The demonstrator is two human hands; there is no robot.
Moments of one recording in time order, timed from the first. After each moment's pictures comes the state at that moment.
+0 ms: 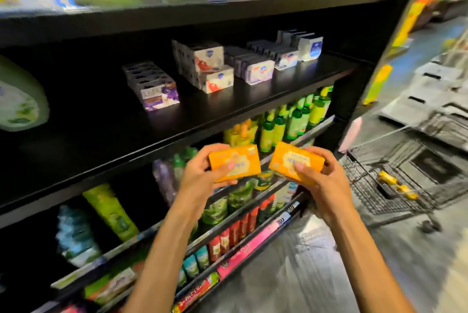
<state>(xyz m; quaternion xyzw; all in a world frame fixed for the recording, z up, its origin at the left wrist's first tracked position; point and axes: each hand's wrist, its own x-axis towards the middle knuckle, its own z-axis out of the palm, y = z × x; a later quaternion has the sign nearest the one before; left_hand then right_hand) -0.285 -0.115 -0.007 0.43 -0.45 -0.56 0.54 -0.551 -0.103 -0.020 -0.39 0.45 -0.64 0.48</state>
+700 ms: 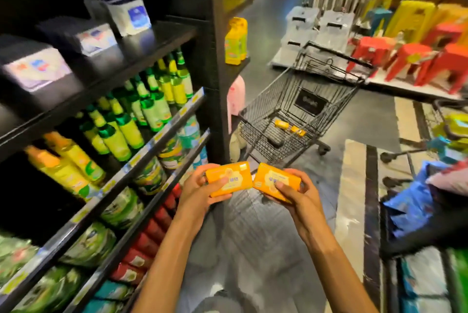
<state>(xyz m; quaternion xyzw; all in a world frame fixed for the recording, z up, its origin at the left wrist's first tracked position) -0.642 -0.145 -0.116 0.42 -0.44 -0.71 0.35 -0.846 -0.019 -0.139 -0.14 0.54 -0.72 0.41</state>
